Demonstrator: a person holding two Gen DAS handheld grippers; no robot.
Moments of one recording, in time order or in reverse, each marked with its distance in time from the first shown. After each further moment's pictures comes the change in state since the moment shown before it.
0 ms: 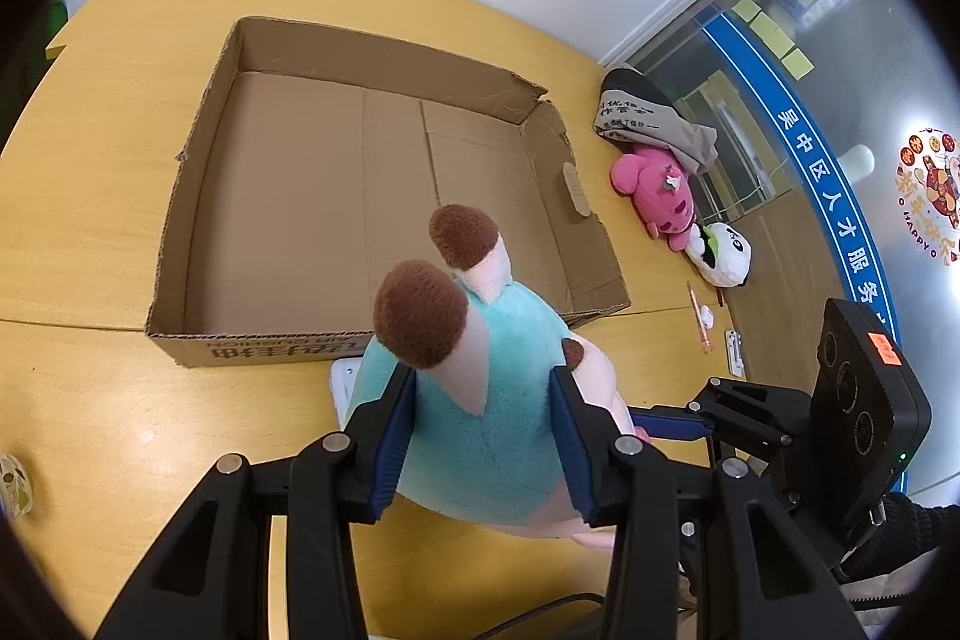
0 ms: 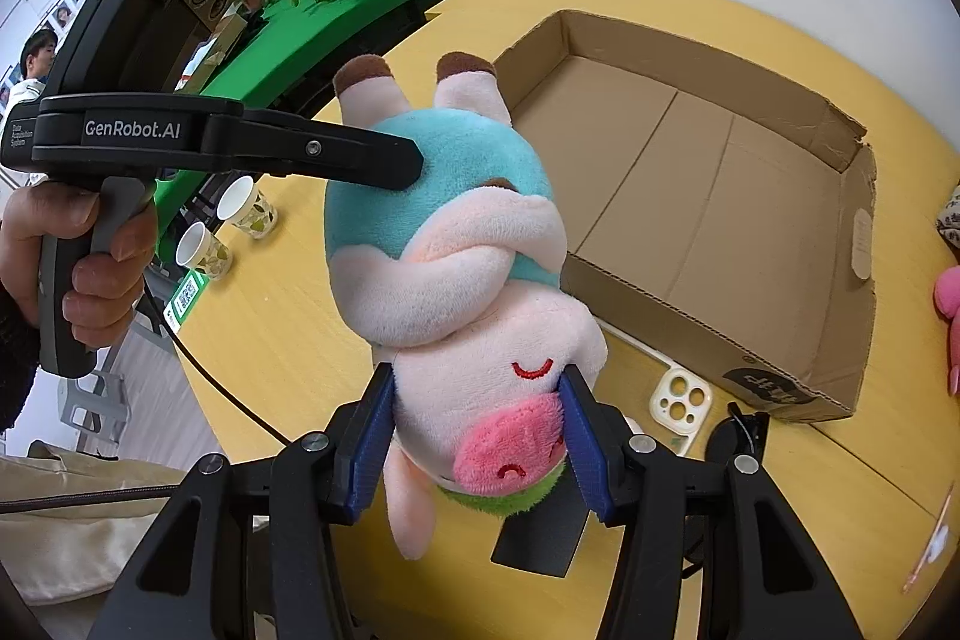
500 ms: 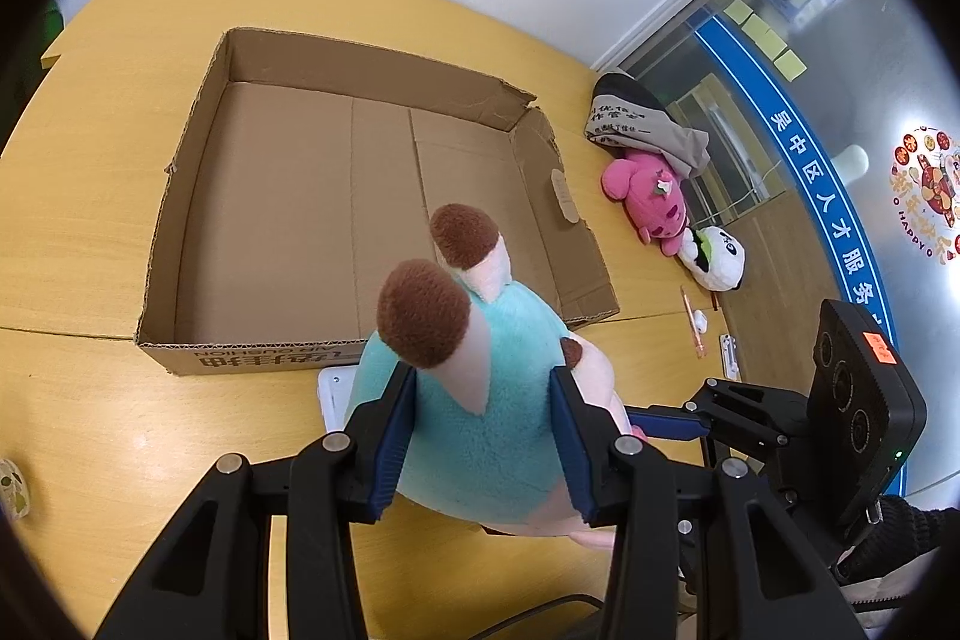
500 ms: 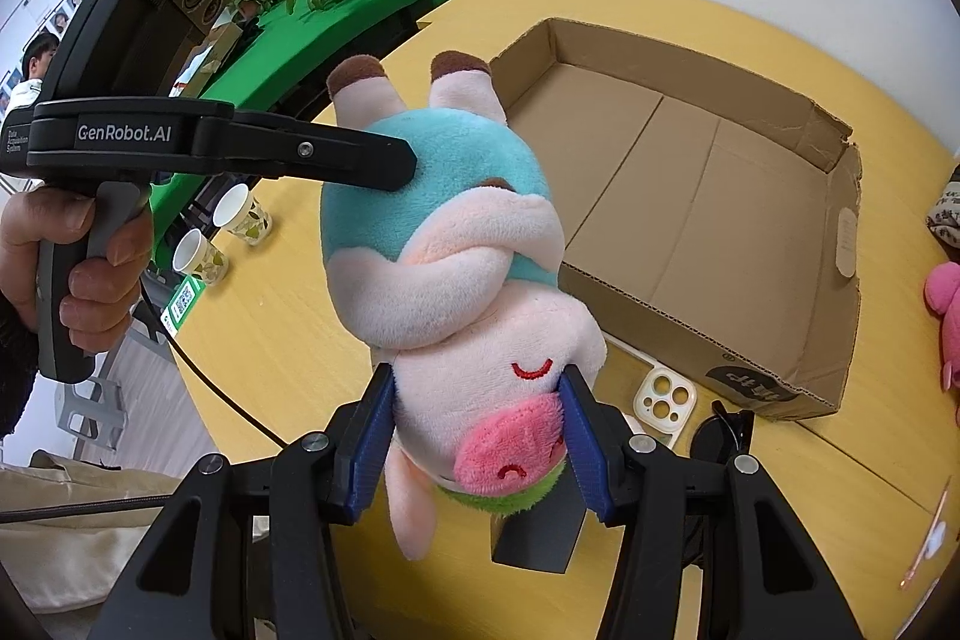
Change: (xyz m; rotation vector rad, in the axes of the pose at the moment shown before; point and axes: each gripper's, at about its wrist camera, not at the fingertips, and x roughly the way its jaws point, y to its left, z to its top) left arm -0.003 -0.005 0.002 0.017 -0.007 -0.018; right arm -0.006 -0.003 -0.001 0.007 -0.016 -0.011
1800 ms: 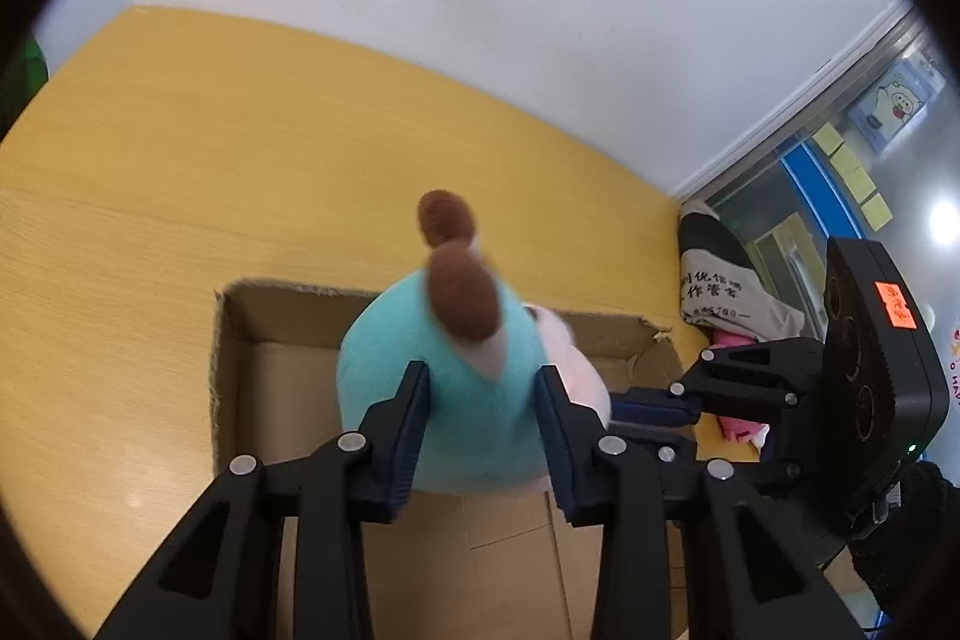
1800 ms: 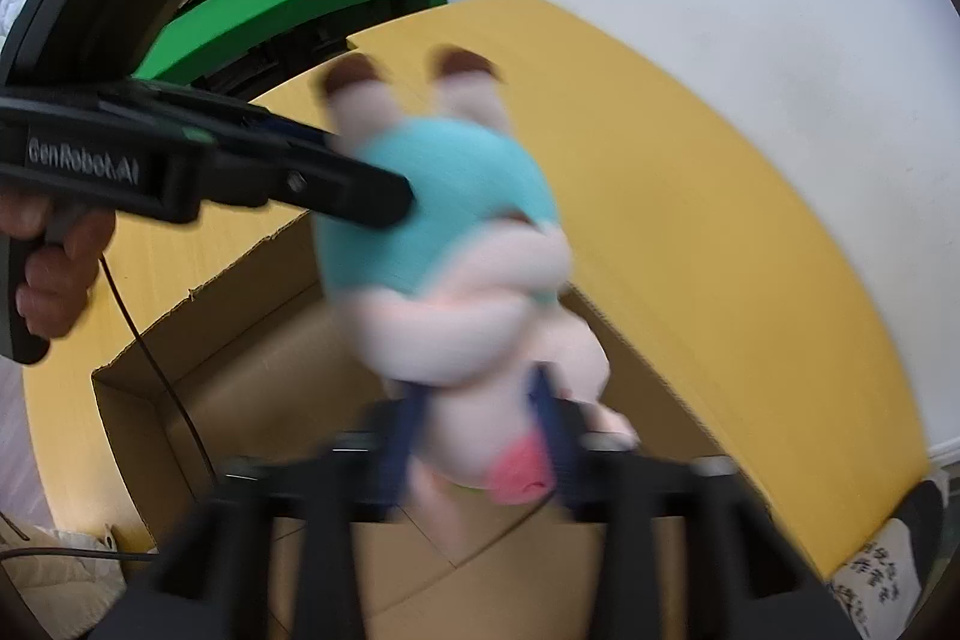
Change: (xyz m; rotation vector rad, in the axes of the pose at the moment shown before) left arm 0.108 0.129 0.242 -0.043 -0.128 0.039; right arm 0.158 -0.135 0.291 -0.345 0.074 -0.123
